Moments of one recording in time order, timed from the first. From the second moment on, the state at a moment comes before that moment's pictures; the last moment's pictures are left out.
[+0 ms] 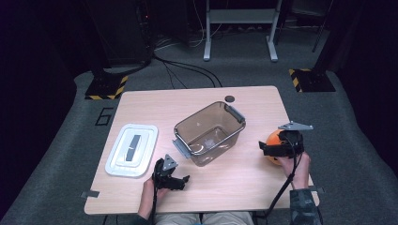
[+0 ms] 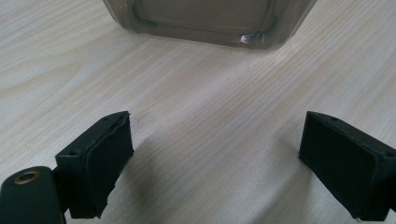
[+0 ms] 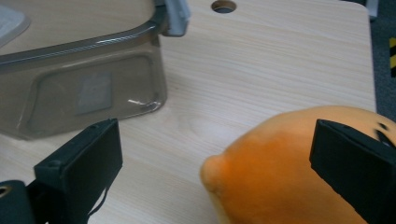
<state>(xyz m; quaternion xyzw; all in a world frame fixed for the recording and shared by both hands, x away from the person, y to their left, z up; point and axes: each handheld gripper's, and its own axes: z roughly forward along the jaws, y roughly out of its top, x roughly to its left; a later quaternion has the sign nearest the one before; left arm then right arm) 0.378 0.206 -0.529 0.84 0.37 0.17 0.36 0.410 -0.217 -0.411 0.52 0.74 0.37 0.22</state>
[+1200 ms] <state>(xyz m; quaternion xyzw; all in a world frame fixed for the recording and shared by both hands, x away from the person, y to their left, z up) 0.378 0.206 -0.530 0.84 0.37 0.17 0.36 0.425 -0.258 -0.447 0.61 0.68 0.36 0.21</state>
